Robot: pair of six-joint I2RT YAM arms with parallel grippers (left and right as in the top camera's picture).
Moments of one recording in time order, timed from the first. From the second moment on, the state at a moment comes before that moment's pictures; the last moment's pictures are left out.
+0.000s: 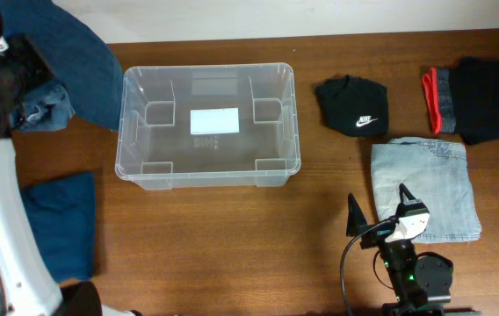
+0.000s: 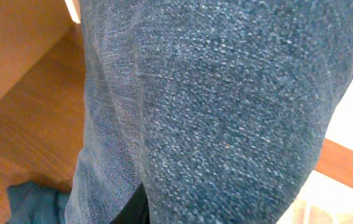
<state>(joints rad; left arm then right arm) 0.21 1.65 2.21 -1.21 -0.07 -0.25 0.01 0.01 0.01 -0.06 -0.16 0.07</state>
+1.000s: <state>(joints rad) 0.10 1.45 2.21 -1.35 0.05 -0.19 0.01 0.01 0.01 -0.06 -0.16 0.07</state>
